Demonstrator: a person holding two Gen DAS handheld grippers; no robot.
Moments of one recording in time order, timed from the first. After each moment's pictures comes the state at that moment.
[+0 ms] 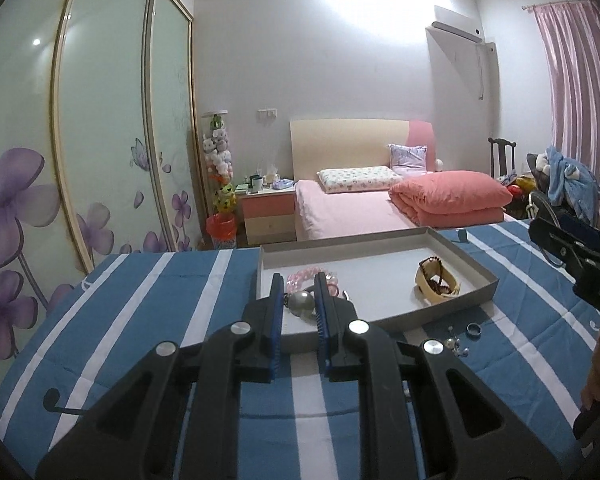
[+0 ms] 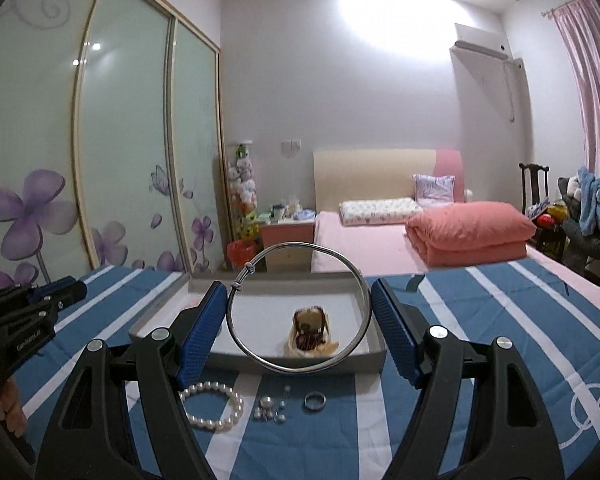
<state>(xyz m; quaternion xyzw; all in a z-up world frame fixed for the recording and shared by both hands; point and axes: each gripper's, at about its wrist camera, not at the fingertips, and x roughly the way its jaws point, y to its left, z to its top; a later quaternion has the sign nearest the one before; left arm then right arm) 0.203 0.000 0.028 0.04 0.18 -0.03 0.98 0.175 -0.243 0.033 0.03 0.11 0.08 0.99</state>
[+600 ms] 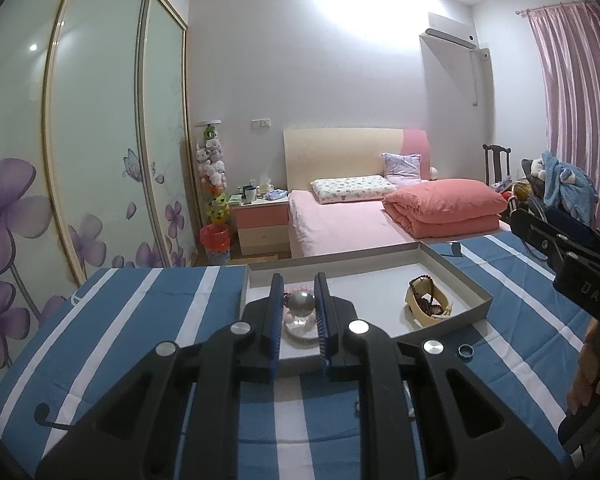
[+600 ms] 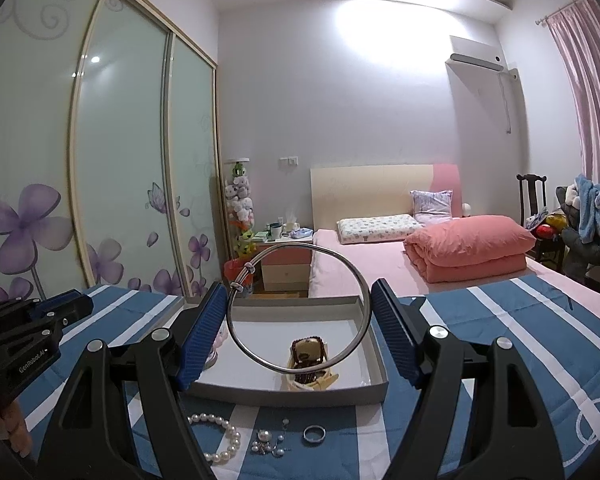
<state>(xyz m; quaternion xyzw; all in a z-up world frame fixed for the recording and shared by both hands) 0.218 -0.016 0.035 0.04 0.17 -0.04 0.98 0.190 -0.246 0.042 0.04 0.08 0.07 0.99</state>
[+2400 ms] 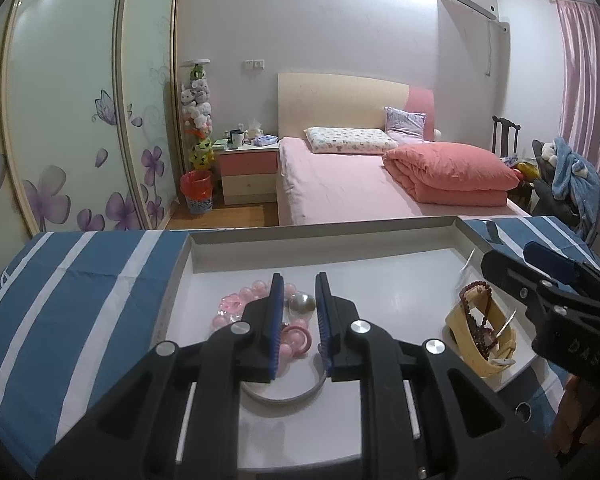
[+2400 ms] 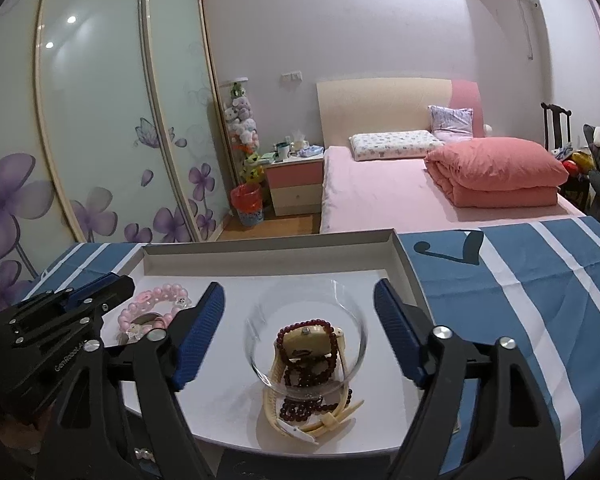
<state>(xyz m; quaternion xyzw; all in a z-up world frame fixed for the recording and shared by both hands) 0.376 -0.035 -0.026 0.01 0.27 -0.05 0.96 0.314 -0.237 -0.008 0.06 0.23 0.10 0.97</state>
